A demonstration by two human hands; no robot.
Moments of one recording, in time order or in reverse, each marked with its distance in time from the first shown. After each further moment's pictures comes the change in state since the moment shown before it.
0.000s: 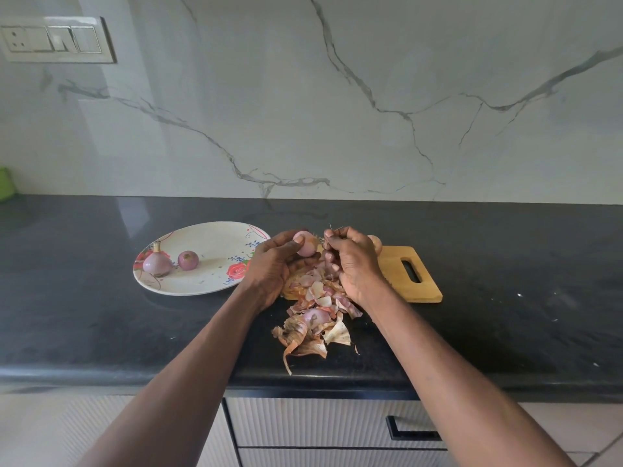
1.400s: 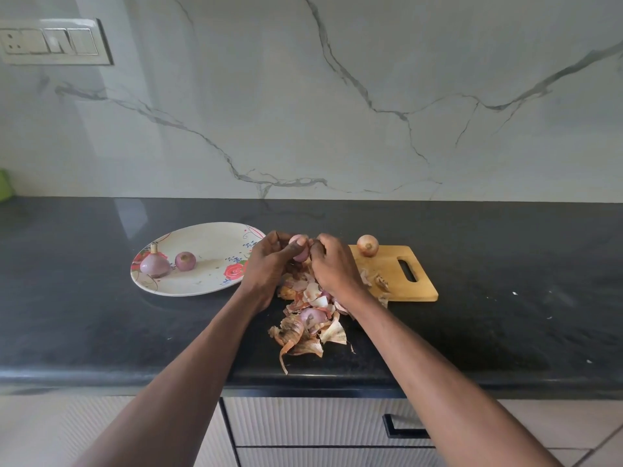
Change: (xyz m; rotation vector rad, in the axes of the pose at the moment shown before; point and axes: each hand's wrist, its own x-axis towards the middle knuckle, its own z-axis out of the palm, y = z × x) left_hand -0.002 -0.008 -0.005 0.316 0.025 0.181; right_hand 0.004 0.022 0.004 -0.888 -0.064 -0.460
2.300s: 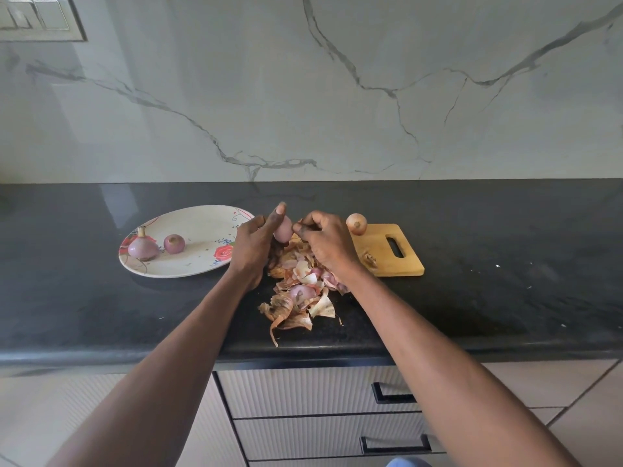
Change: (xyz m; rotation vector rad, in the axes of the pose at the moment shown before) left_hand 0.002 -0.001 -0.001 0.139 0.098 -0.027; right_hand -0.002 0.000 -0.012 0.186 -0.032 0.057
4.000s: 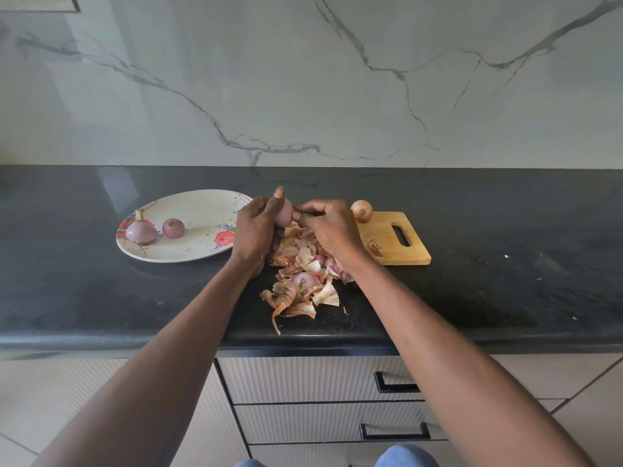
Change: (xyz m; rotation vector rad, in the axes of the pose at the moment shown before) left_hand -0.001 -0.002 0.003 0.070 0.058 0.103; right_hand -0.001 0.001 0.001 0.062 -0.023 -0.018
